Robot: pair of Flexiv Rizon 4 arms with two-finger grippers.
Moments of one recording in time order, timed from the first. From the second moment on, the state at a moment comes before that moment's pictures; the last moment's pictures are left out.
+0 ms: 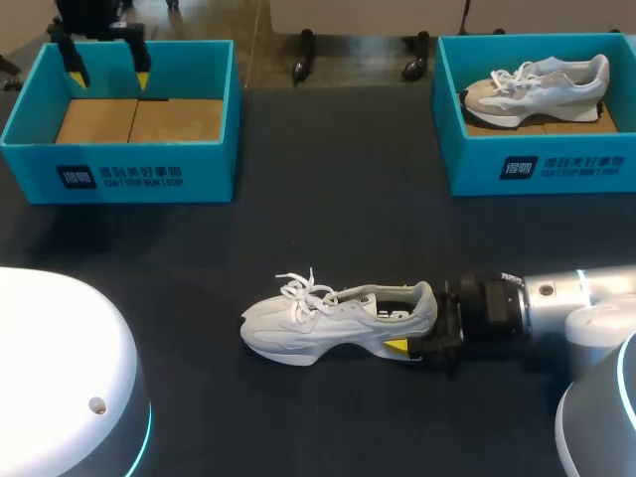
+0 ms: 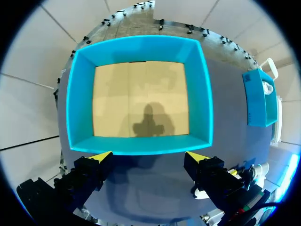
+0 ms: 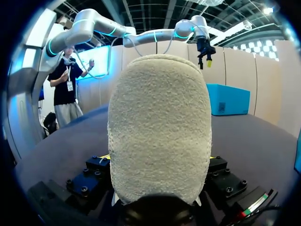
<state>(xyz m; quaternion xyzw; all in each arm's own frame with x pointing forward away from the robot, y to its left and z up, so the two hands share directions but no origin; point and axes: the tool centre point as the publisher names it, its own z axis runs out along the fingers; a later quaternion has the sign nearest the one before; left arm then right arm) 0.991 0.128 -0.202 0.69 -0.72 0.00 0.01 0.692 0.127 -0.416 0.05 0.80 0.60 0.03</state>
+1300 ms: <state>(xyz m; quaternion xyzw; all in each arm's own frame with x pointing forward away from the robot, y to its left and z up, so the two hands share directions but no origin) 0.855 -0.020 -0.195 0.64 -0.77 0.02 0.03 0.692 0.128 -0.415 0.04 0.80 0.60 0.03</state>
